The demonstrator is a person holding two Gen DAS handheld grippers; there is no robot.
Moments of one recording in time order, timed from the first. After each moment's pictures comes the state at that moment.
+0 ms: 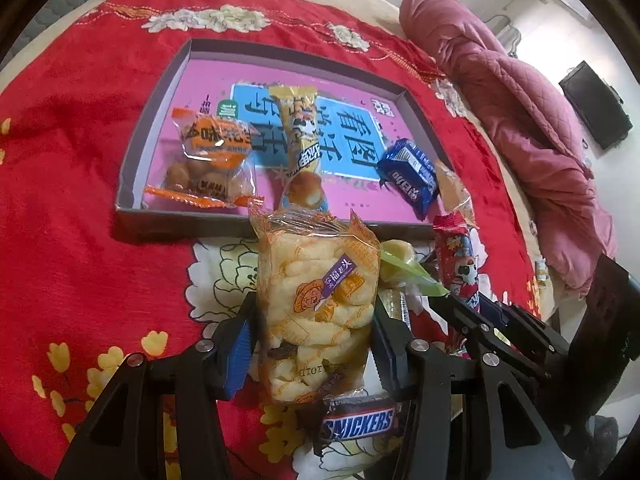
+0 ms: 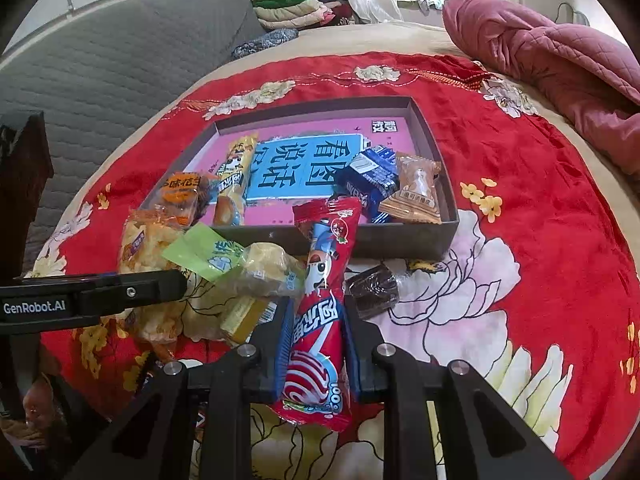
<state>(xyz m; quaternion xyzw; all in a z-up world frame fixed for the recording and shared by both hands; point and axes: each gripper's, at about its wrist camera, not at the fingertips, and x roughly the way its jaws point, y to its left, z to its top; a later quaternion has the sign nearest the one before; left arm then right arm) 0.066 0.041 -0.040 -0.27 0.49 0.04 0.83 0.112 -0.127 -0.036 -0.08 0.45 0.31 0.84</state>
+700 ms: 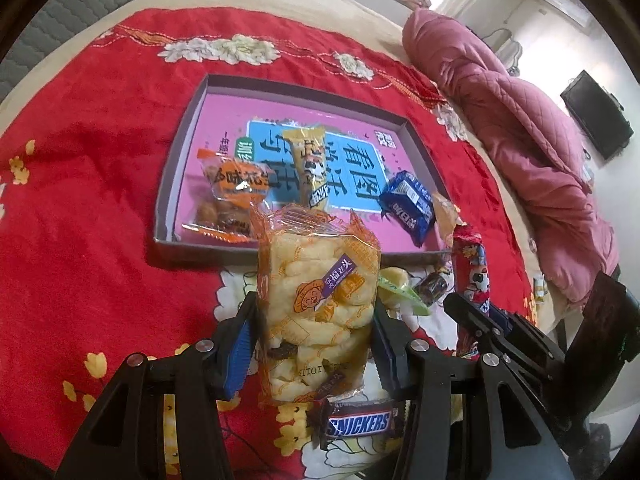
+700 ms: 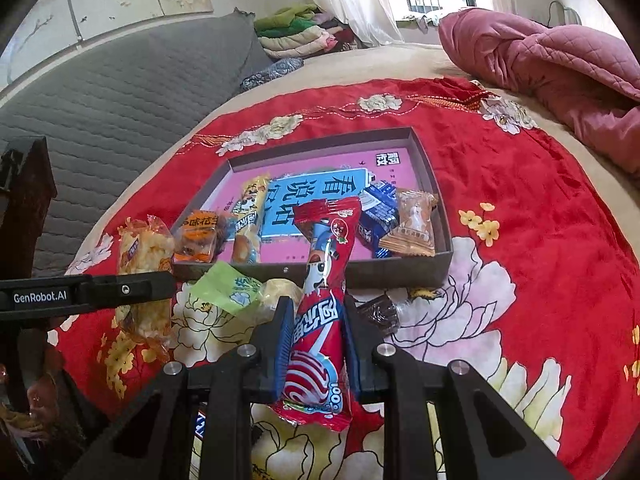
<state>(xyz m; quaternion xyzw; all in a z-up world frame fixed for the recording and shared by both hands) 0.057 0.053 -0.014 -0.26 0.46 0.06 0.84 0.111 -0.139 -0.019 -0.03 0.41 0.33 0.85</state>
